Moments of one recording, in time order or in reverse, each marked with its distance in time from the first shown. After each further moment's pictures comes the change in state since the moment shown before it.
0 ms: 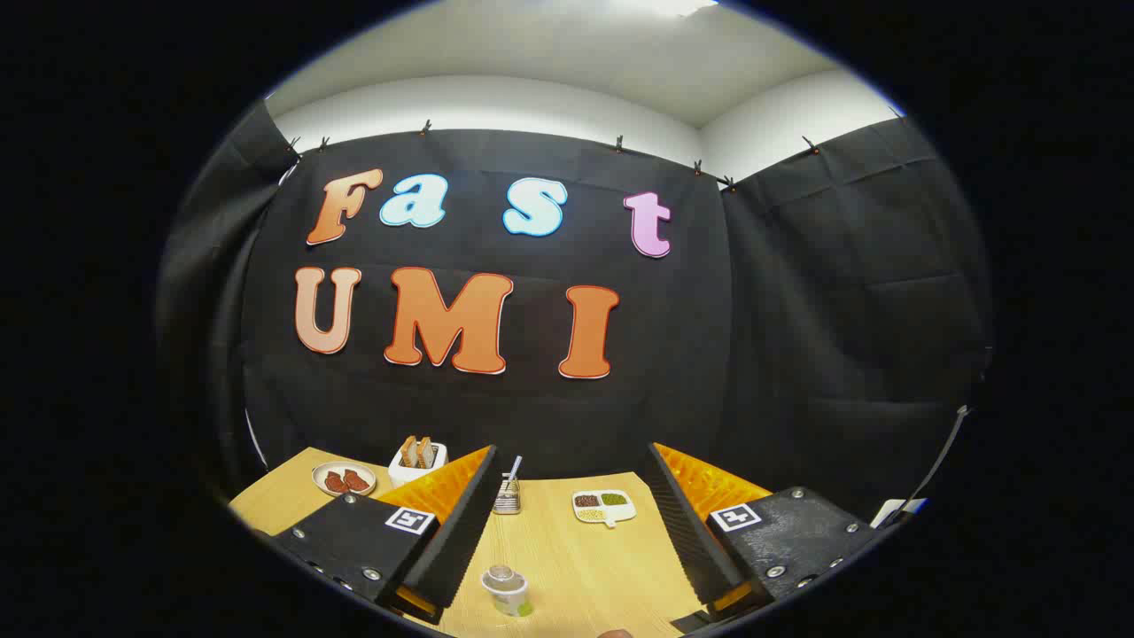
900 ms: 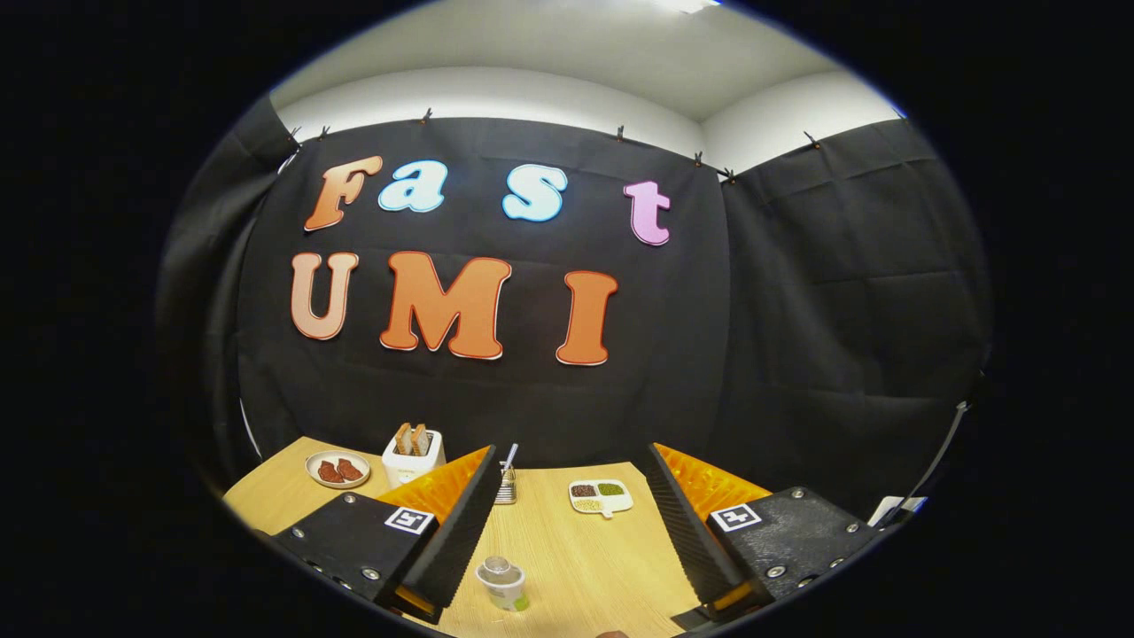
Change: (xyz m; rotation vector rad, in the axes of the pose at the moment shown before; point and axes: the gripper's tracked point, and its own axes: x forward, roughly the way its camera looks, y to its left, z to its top) arm 0.005 -0.005 -0.028 -0.013 0.048 -0.027
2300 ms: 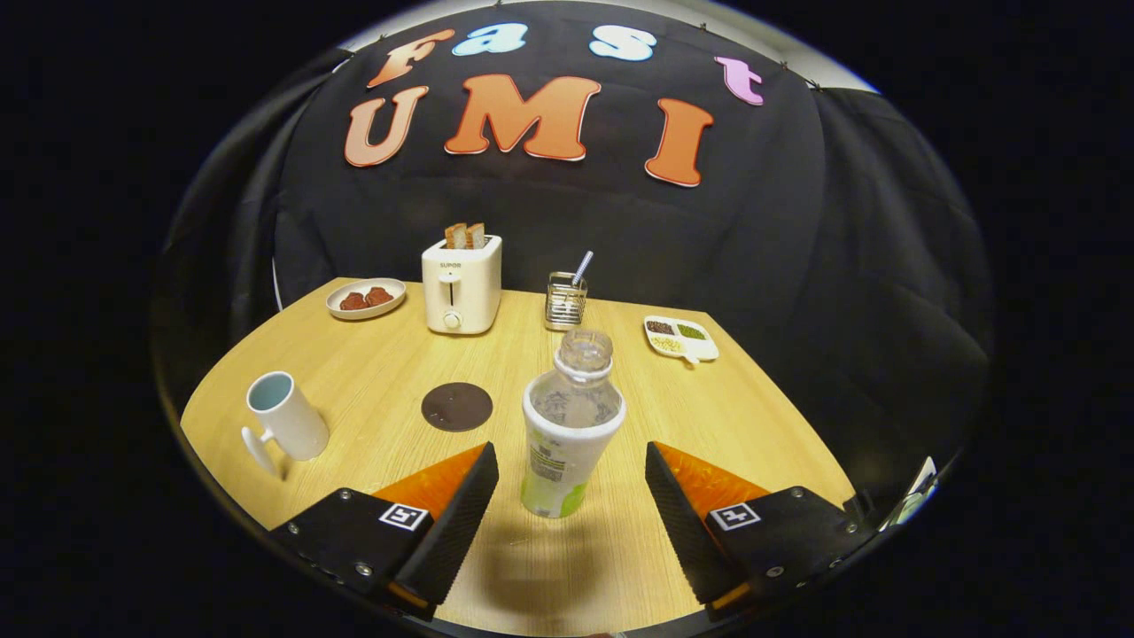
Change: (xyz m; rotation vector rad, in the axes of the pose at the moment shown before) arm 0.008 0.085 -0.283 -0.118 0.466 0.196
